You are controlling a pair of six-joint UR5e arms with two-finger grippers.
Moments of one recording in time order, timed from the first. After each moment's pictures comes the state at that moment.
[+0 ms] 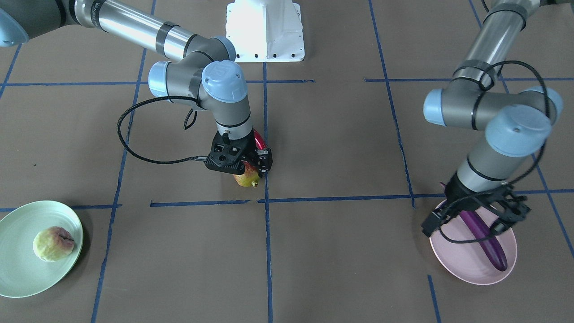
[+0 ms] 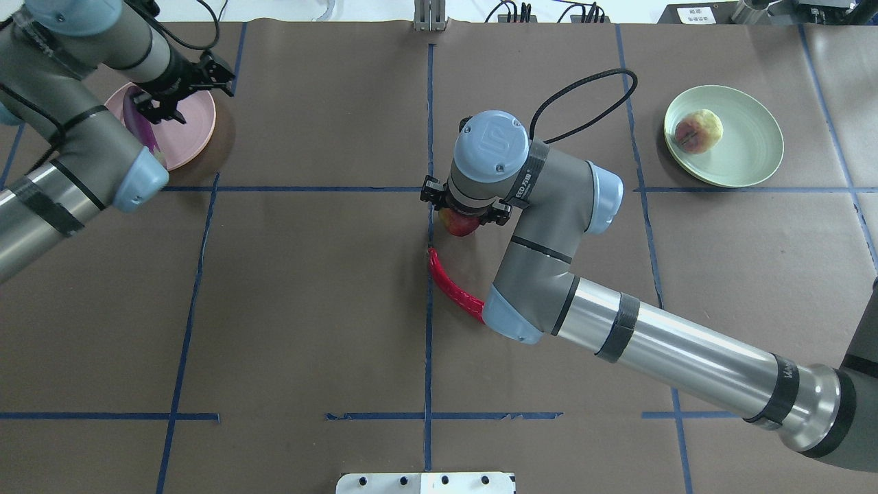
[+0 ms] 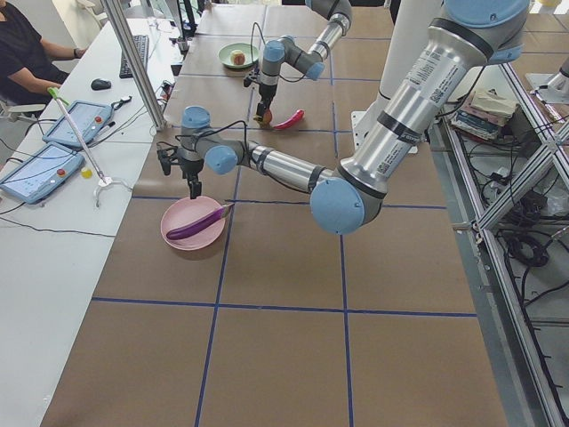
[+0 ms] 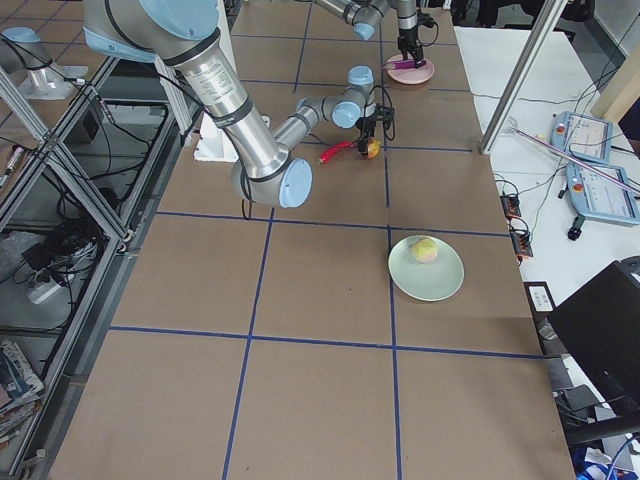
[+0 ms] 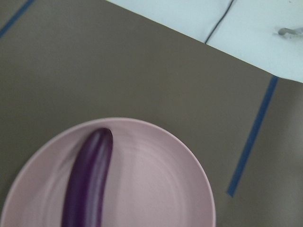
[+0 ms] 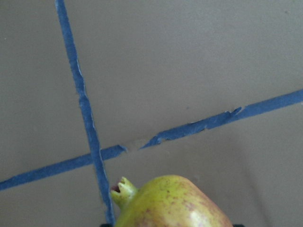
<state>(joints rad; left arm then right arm) -0.94 -2.14 -1.38 -1.99 -2.00 -1.51 0.60 -0.79 1.38 -1.34 1.82 1.48</state>
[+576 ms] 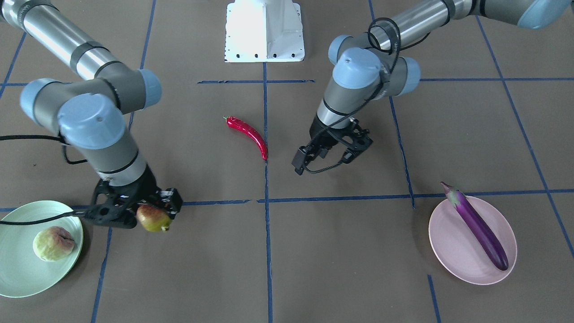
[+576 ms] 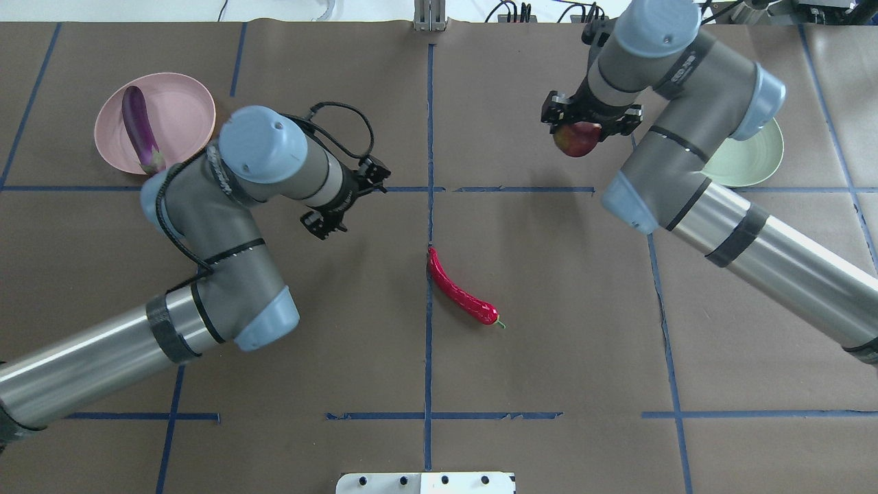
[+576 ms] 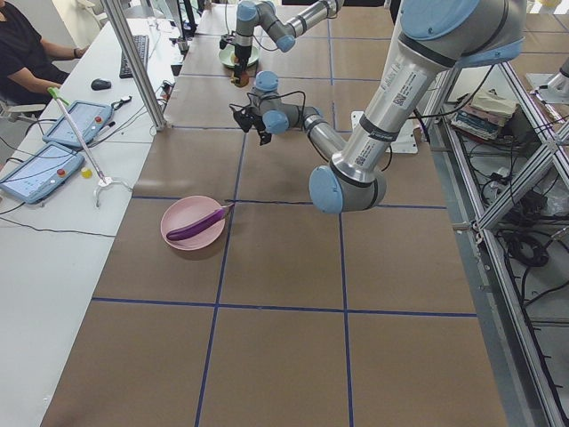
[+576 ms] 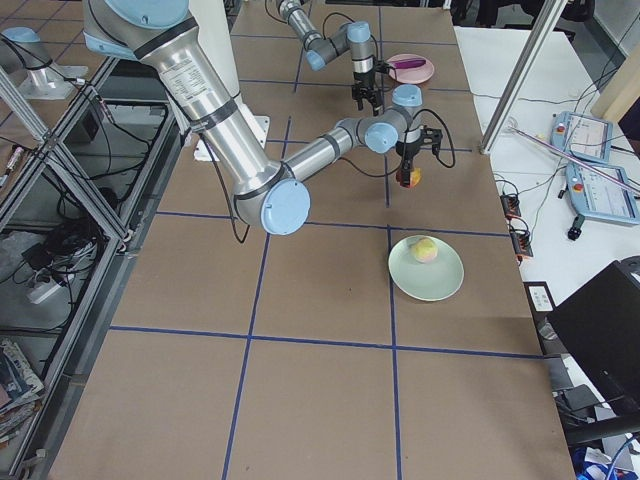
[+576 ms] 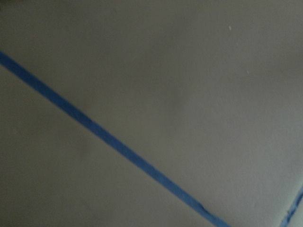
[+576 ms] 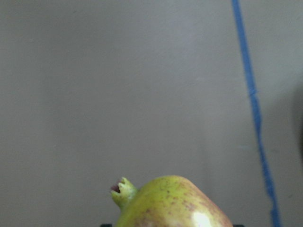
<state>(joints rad) -0.58 -2.25 -1.50 -1.97 -1.84 -1.97 0.92 -0.94 1.40 -1.35 1.99 1.03</state>
